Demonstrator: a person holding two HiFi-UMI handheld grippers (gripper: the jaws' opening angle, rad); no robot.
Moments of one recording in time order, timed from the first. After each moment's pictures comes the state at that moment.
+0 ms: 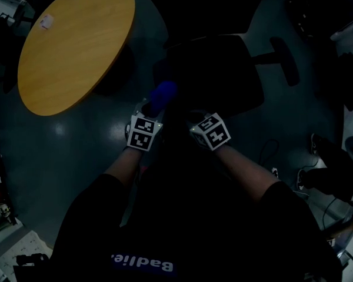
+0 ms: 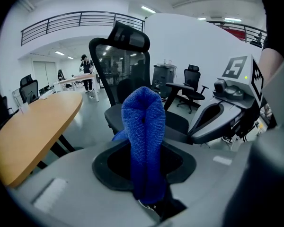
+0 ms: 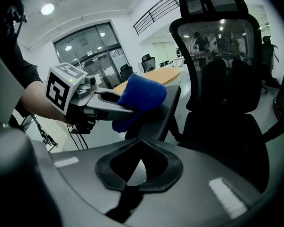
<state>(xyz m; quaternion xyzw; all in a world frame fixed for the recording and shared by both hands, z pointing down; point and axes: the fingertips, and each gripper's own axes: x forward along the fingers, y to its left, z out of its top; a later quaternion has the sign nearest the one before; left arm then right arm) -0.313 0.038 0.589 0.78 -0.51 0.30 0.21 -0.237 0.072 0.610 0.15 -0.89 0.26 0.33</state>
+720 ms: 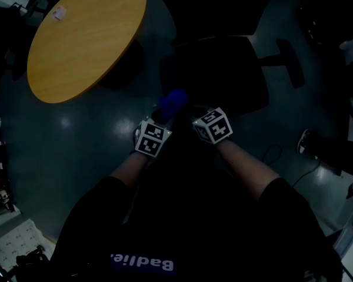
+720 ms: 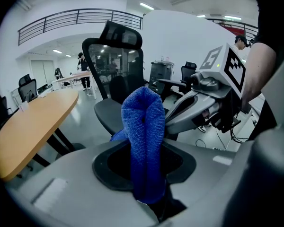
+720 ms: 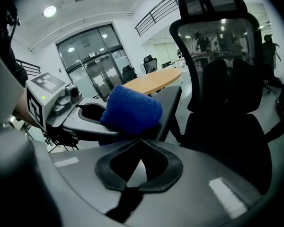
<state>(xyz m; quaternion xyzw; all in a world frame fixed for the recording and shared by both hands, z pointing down) -0.280 0.080 0.593 0.78 -0.50 0.31 0.22 -0.239 0.071 0.613 0.14 -0.90 0.26 0.32</state>
